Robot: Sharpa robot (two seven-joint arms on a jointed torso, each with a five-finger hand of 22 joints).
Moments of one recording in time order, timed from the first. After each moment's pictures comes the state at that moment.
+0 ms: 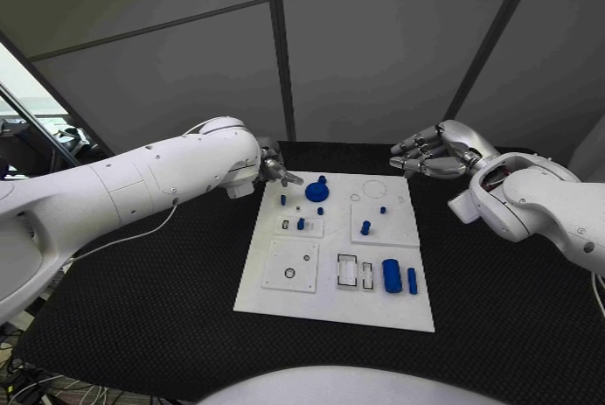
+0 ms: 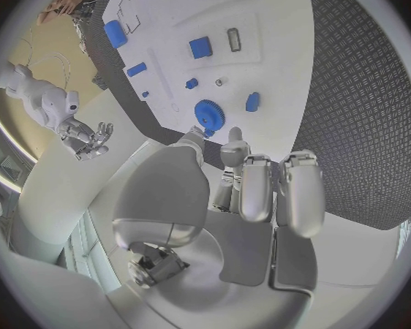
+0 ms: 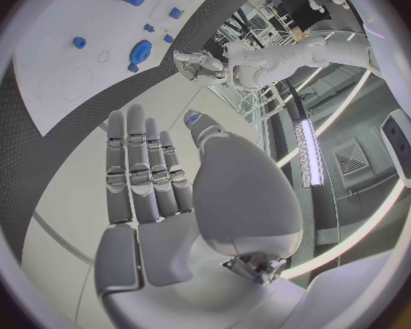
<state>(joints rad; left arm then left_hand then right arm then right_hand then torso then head) 1.24 -0.61 0.05 1.13 -1.09 0.12 -0.54 1.18 -0.06 0.06 0.28 0.08 0.90 0.09 0.40 0.62 1.25 0.02 1.07 1.02 1.47 -0.06 1.40 1.31 0.12 1.47 0.05 1.44 1.31 1.20 -0.80 0.04 1.44 -0.88 -0.33 0.06 1.34 -0.14 0.20 0.18 0.35 1.00 0.19 0.07 0.07 1.17 0.11 0.19 0.21 1.33 0.05 0.13 0.47 0.17 0.96 0.16 0.49 0.44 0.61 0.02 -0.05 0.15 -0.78</state>
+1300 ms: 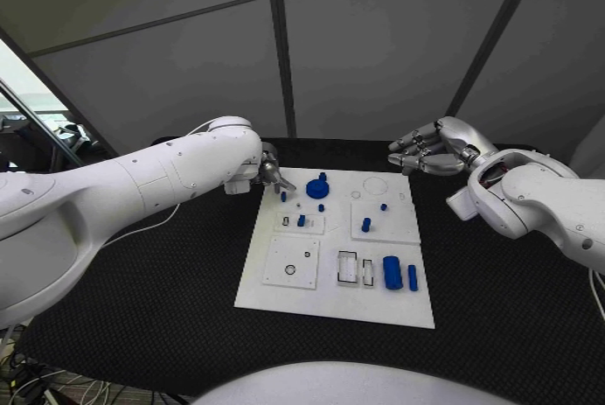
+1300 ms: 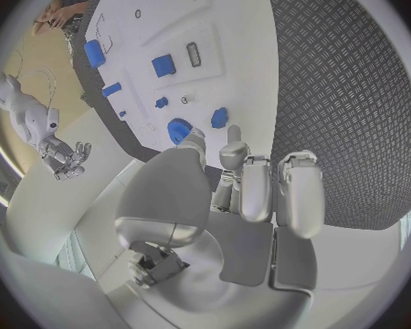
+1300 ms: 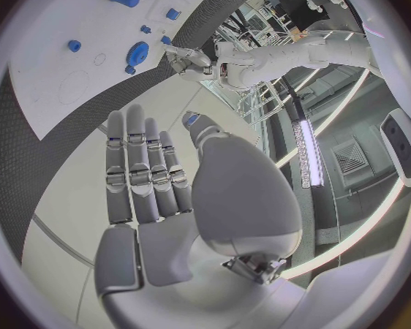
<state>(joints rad) 1.23 -0.52 0.03 0.94 -1.15 0.27 -0.51 1.19 -0.02 0.01 0.28 0.08 0.95 0.07 0.40 0.58 1.26 0.01 1.09 1.03 1.47 -0.06 1.40 1.31 0.12 1.47 0.05 1.44 1.31 1.20 -0.80 0.04 1.45 -0.88 -0.33 0.06 1.35 -0.13 0.19 0.18 0.39 0.99 0.19 0.07 0.07 1.17 0.11 0.19 0.19 1.33 0.05 0.12 0.47 0.17 0.96 0.17 0.47 0.43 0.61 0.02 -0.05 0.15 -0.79</state>
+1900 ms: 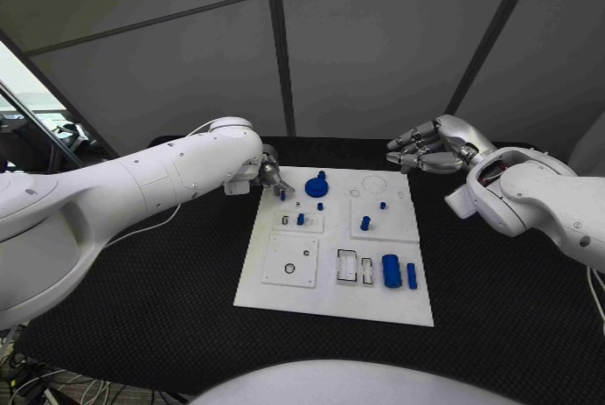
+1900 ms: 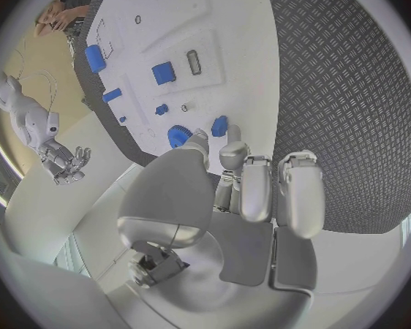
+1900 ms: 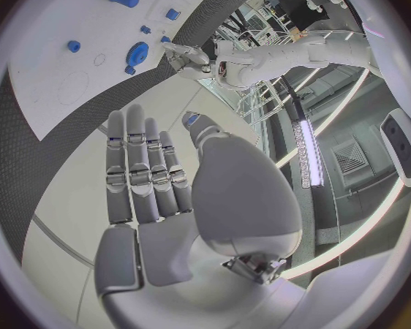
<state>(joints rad) 1.23 -0.51 0.03 0.93 -1.15 0.30 -0.51 1.22 0.00 0.01 0.28 0.08 0.96 0.07 0.40 0.56 1.26 0.01 1.09 1.03 1.47 -0.06 1.40 1.31 0.12 1.47 0.05 1.44 1.31 1.20 -0.79 0.04 1.44 -0.88 -0.33 0.06 1.35 -0.13 0.19 0.18 0.39 0.99 0.19 0.07 0.07 1.17 0.11 0.19 0.19 1.33 0.05 0.12 0.47 0.17 0.96 0.16 0.47 0.43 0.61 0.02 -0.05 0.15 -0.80</state>
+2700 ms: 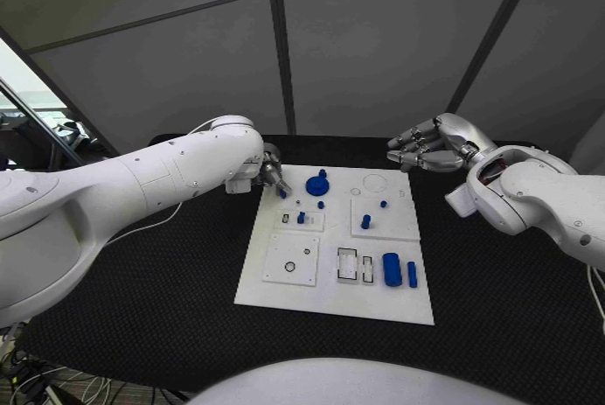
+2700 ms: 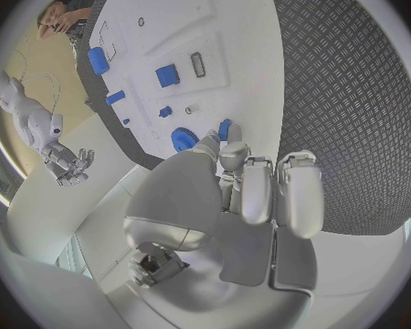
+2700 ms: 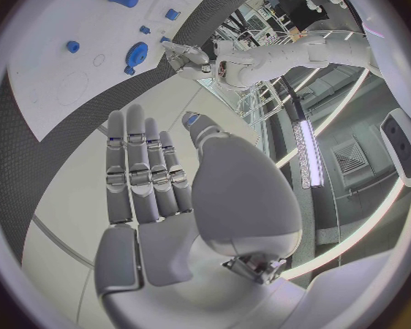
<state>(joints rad) 1.23 -0.51 0.02 0.94 -1.15 0.31 -0.49 1.38 0.09 0.13 0.17 0.09 0.98 0.06 0.43 0.56 1.27 -0.01 1.09 1.02 1.47 -0.07 1.40 1.31 0.12 1.47 0.04 1.44 1.31 1.20 -0.79 0.04 1.44 -0.88 -0.32 0.06 1.35 -0.13 0.19 0.18 0.40 0.99 0.19 0.07 0.07 1.17 0.11 0.19 0.19 1.33 0.05 0.12 0.47 0.17 0.96 0.16 0.47 0.43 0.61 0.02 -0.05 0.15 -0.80</state>
